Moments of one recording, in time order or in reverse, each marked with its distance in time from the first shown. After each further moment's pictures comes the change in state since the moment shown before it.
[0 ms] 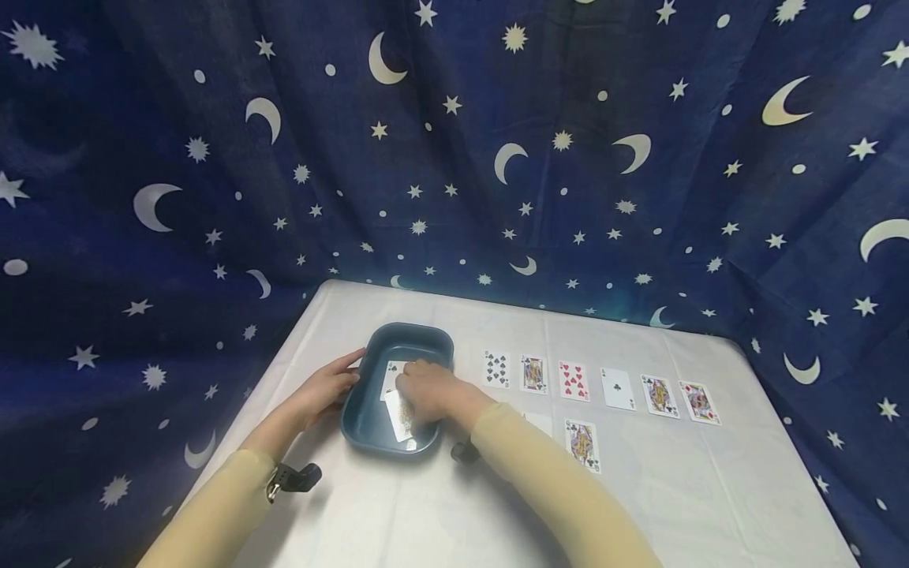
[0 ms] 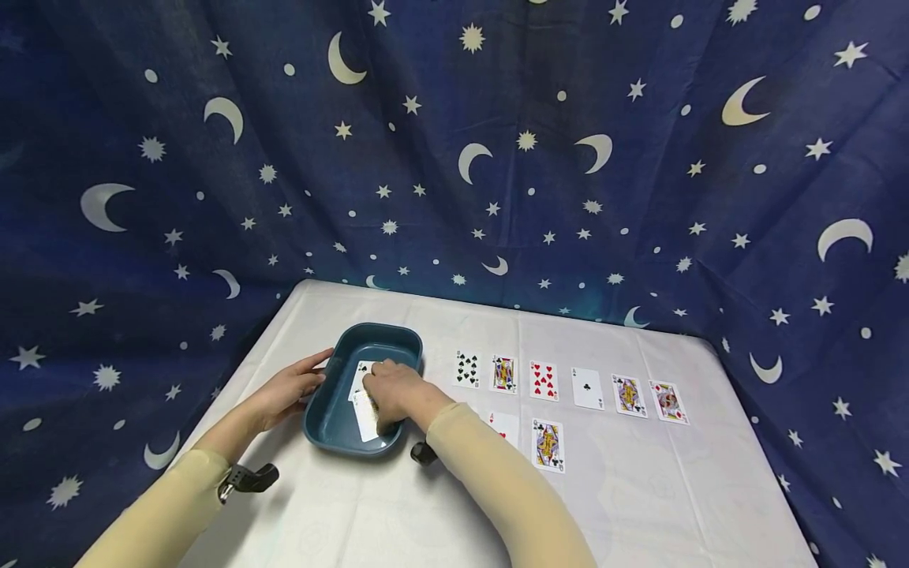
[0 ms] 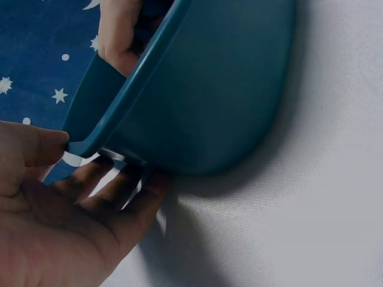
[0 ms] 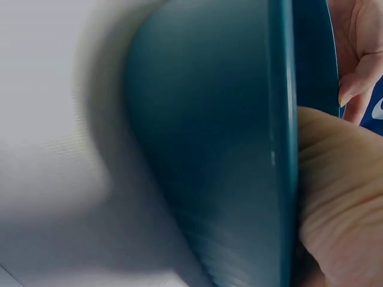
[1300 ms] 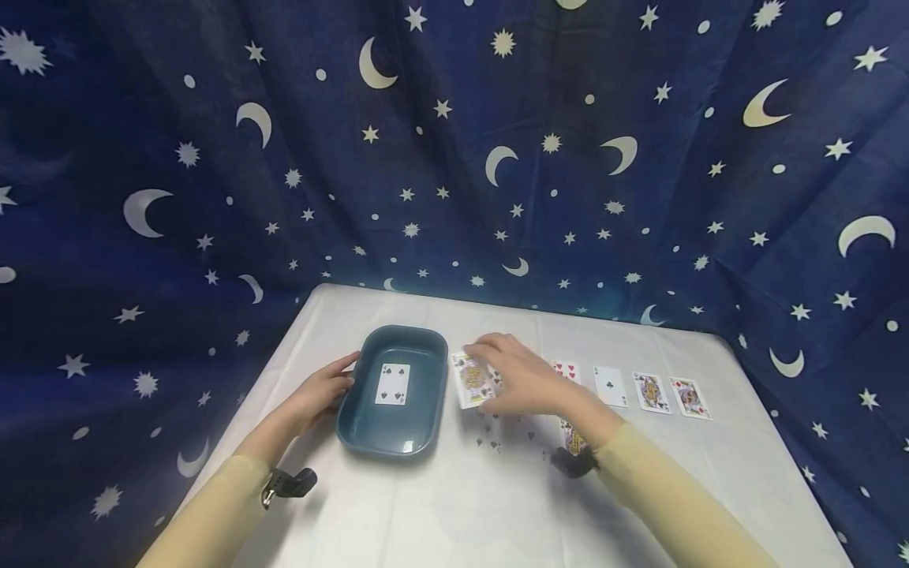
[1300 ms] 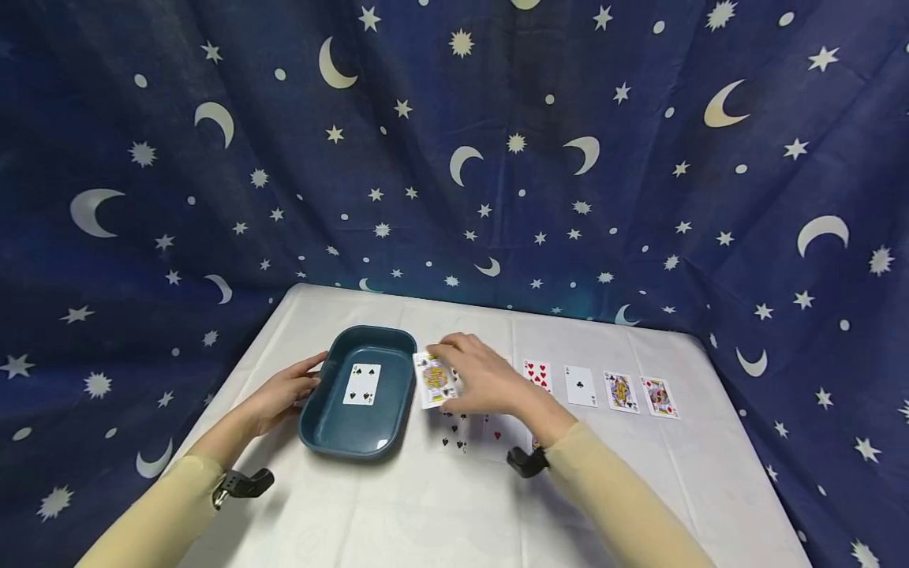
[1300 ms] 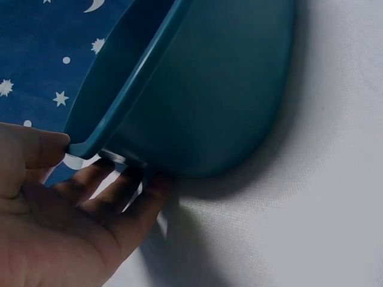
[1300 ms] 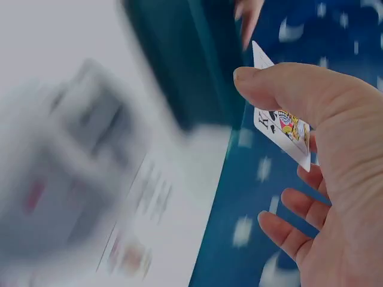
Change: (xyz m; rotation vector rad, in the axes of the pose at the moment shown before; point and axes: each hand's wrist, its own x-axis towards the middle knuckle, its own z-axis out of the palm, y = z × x) left_hand 0.000 0.002 0.000 -0.015 -0.015 0.010; right_hand -0.138 0.080 -0.032 0.252 0.321 0.123
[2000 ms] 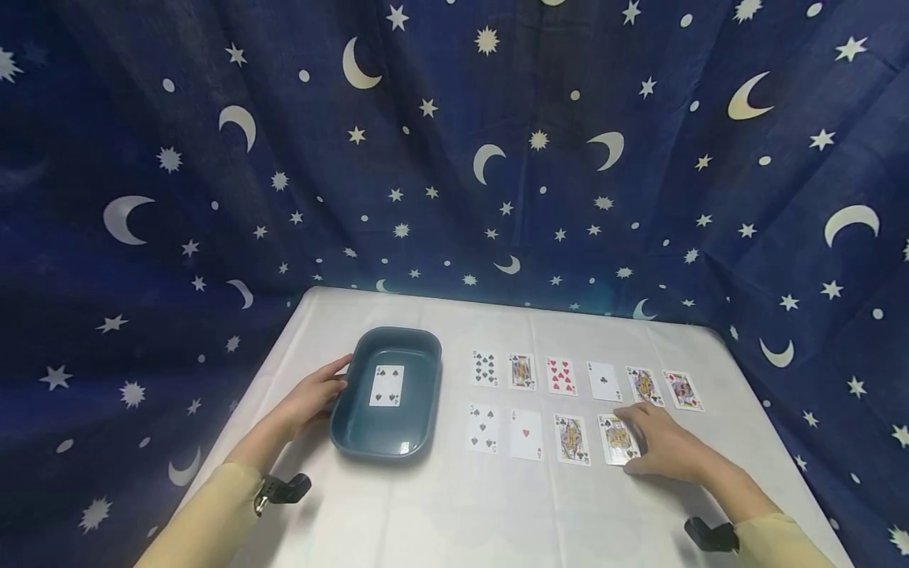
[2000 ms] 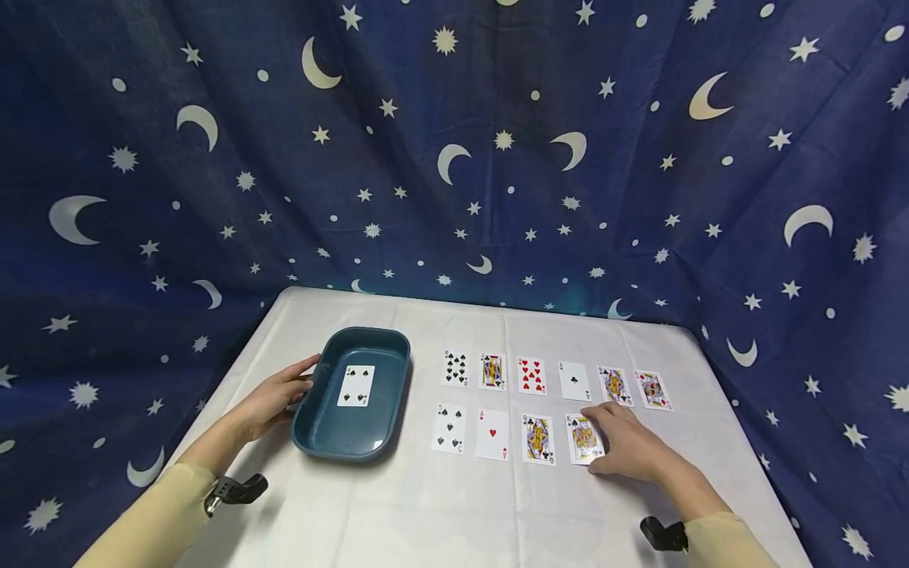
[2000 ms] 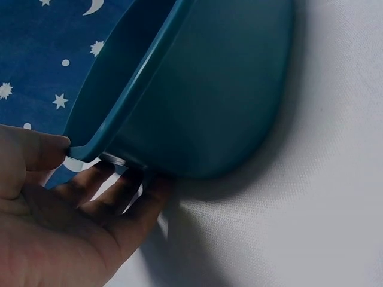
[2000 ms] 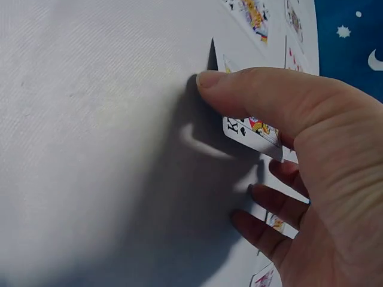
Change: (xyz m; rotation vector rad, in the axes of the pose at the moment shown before) left_hand -0.002 0.000 0.001 0.019 0.003 -0.003; right_hand -0.205 0.146 0.030 0.070 -0.034 0.410
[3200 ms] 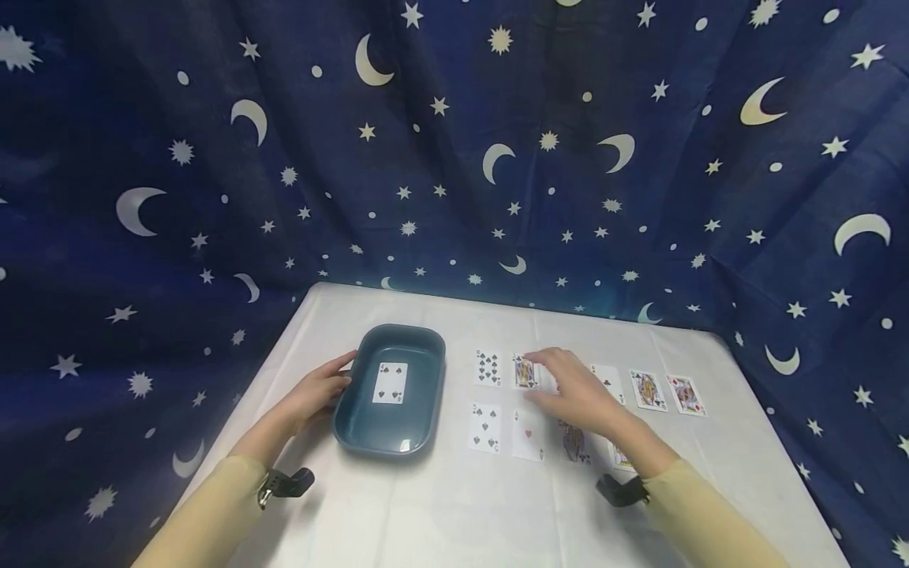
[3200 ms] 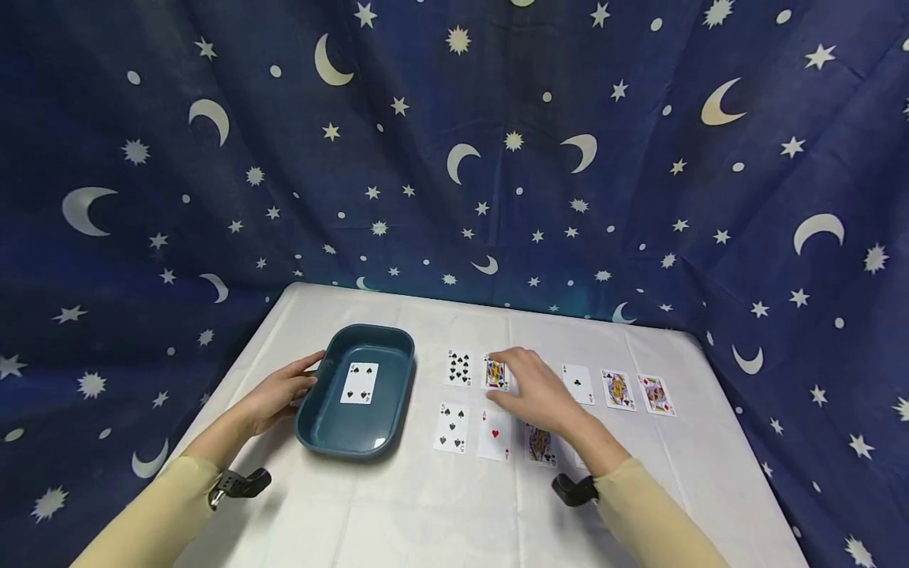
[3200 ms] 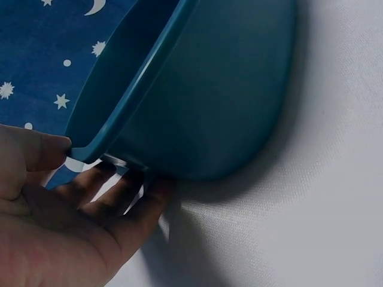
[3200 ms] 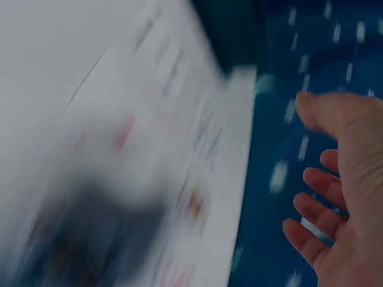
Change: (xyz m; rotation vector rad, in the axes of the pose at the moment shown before) left_hand 0.001 0.001 -0.001 -0.022 -0.001 -0.017; right_hand 0.090 -0.142 -0.020 0.054 0.164 -0.200
